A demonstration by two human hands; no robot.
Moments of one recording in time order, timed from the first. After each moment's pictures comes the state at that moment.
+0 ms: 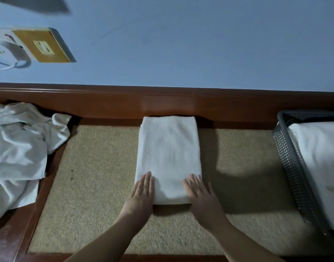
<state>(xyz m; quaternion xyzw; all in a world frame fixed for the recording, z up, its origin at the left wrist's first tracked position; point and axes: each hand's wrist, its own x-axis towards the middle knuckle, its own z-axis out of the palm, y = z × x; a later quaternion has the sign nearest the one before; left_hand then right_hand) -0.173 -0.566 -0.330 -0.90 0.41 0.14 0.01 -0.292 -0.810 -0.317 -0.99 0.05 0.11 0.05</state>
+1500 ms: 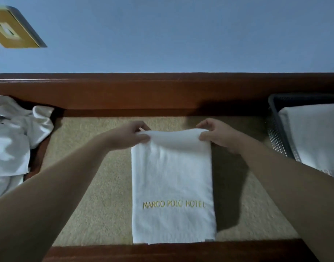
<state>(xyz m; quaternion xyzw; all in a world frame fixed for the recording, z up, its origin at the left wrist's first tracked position) -0.016 -0.653 -0.190 -0.85 0.27 0.38 -0.26 -0.176 -0.954 -0.195 -0.78 0.27 0.17 0.54</state>
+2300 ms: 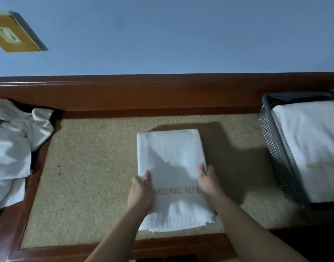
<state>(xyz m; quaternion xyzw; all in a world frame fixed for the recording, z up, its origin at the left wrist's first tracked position) -0.198 -0.635 -0.265 -0.87 -0.11 0.31 -0.35 -0.271 -0.838 -0.266 -0.69 0.53 0.10 0.49</state>
